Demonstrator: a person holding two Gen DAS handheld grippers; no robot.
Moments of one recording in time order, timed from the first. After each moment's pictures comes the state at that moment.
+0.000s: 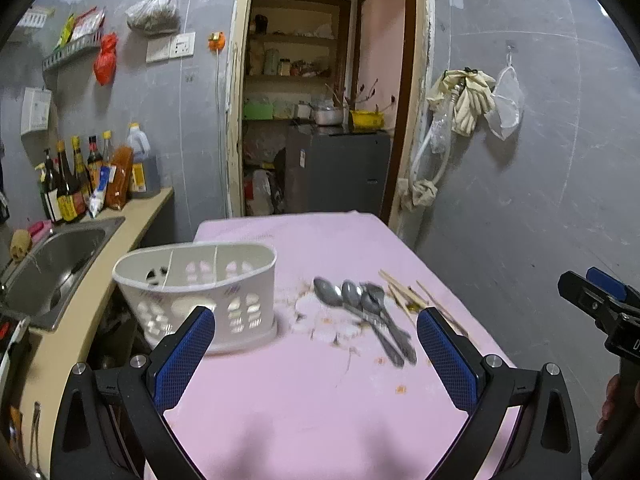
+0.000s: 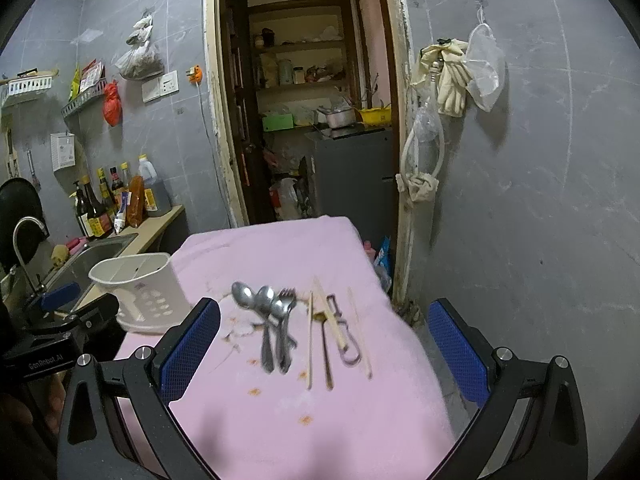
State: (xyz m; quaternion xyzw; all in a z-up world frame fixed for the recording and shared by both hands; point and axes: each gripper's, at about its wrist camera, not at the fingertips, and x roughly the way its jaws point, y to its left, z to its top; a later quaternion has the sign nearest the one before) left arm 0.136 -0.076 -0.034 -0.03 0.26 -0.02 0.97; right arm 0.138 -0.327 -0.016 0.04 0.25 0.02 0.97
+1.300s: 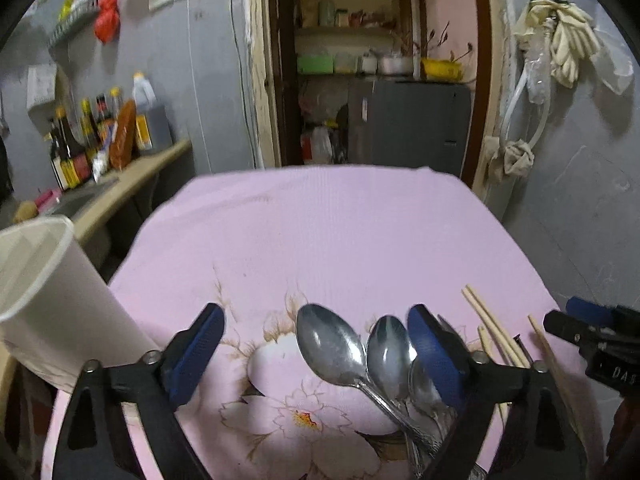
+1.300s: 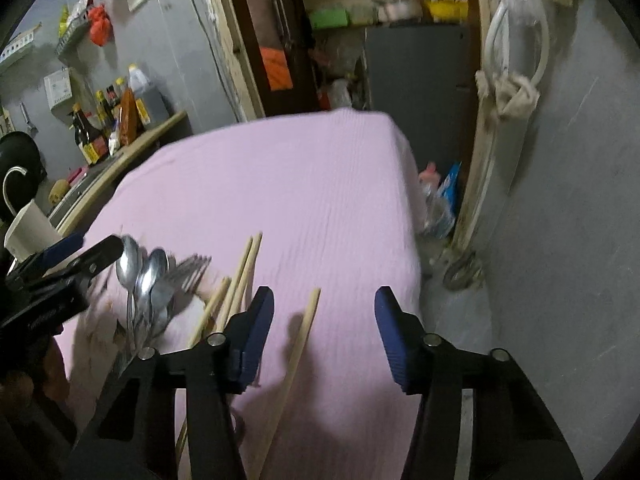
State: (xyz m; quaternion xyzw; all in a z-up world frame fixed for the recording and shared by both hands) left arm 0.340 -0.134 -0.155 -0.03 0.34 0.12 0.93; right arm 0.400 -0.355 -0.200 0.03 0.42 0.17 0.89
